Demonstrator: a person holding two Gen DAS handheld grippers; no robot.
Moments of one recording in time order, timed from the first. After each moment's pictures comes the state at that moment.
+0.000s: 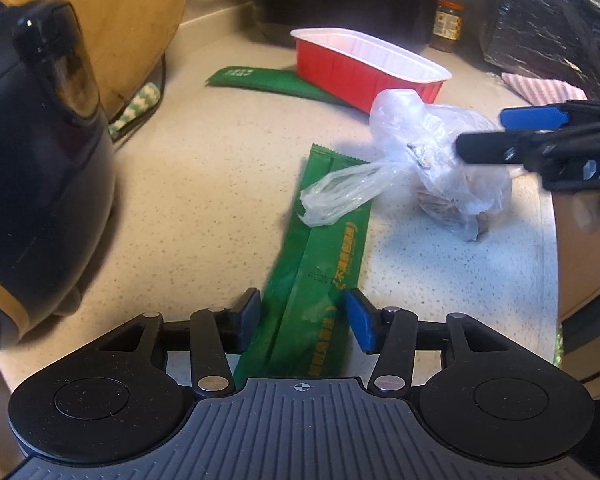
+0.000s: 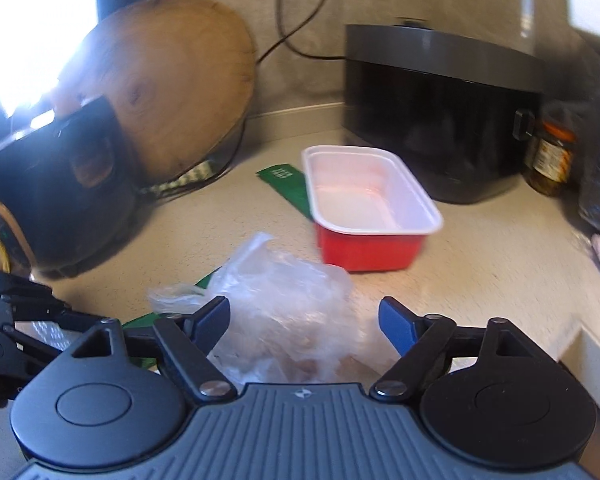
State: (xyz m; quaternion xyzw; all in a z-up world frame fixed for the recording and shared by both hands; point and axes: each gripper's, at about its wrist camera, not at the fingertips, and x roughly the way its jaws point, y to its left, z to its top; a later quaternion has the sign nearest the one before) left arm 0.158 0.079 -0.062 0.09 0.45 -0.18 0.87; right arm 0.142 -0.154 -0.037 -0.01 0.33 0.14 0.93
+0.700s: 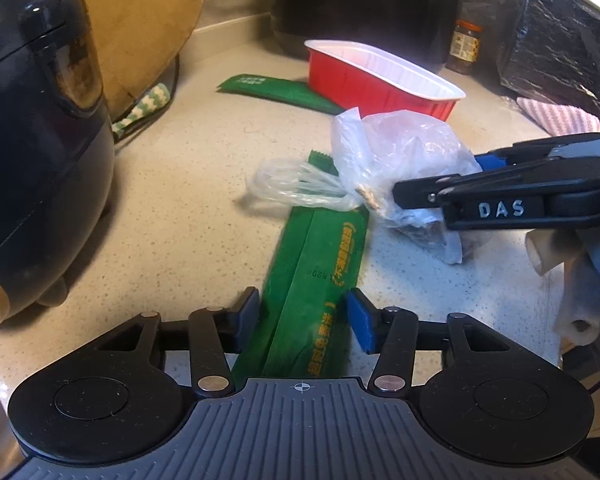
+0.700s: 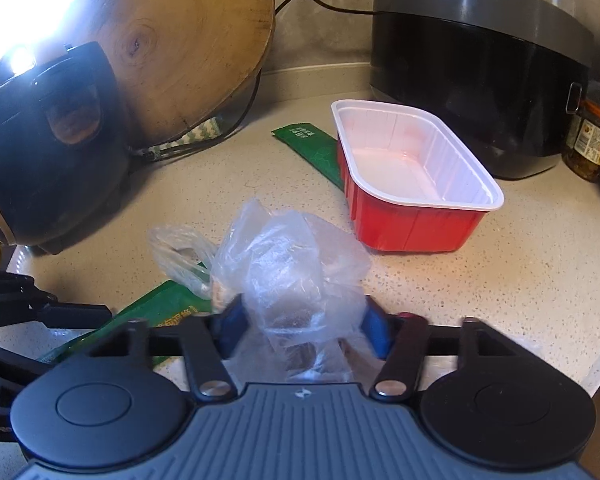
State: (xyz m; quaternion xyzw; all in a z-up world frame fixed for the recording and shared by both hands) left arm 0.153 0.069 -0.068 0.06 0.42 -0.15 0.89; right arm 0.178 -0.131 -0.068 -0.01 0.38 0.16 0.91
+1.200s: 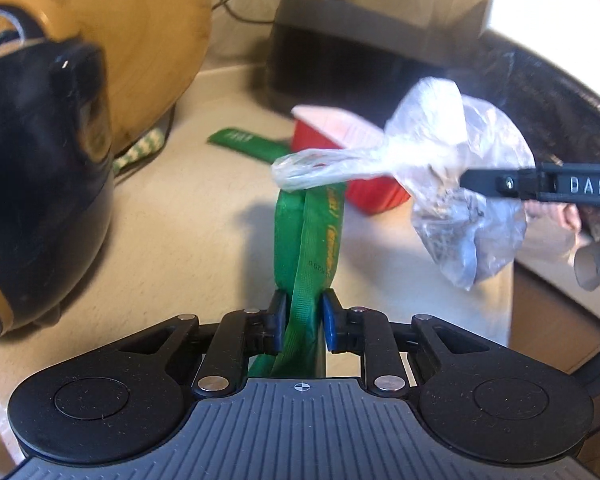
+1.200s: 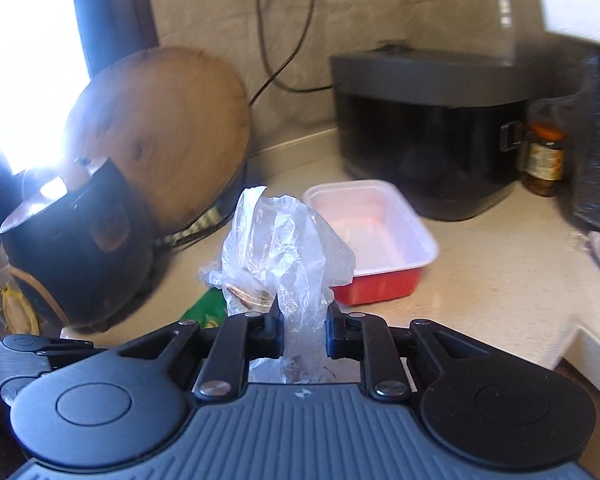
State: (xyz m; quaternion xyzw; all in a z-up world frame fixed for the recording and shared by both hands) left arm 0.143 0.075 -0.034 -0.01 0.36 -0.18 0.91; right arm 0.129 -0.173 0.003 0.07 0.31 0.13 0.94
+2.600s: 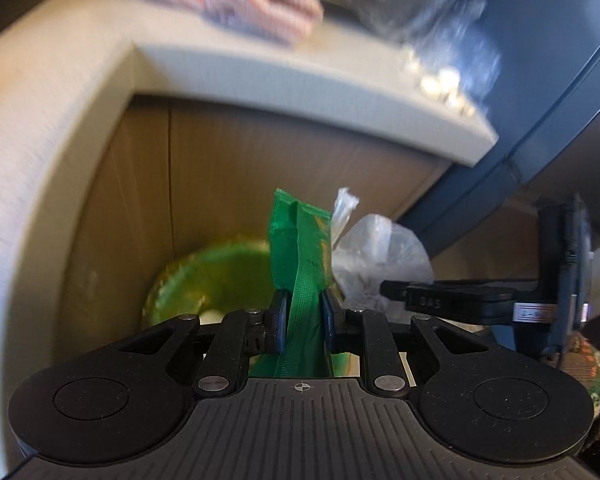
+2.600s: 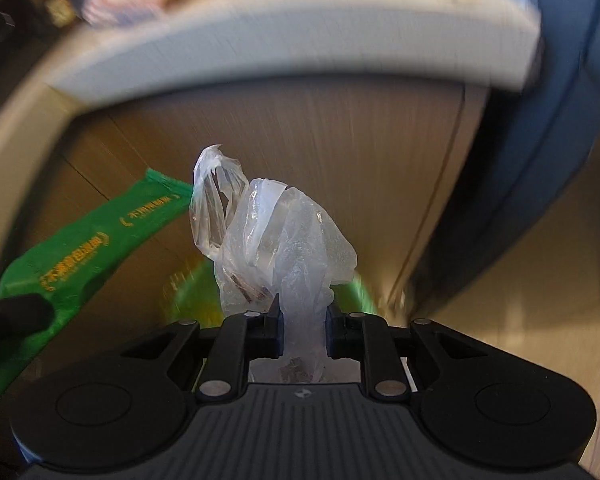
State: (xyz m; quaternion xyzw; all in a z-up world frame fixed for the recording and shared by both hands) left arm 0.106 -0.224 -0.133 0.12 0.50 -0.48 0.71; right arm -0.048 -0.414 -0.198 0.29 0.48 -0.28 0.78
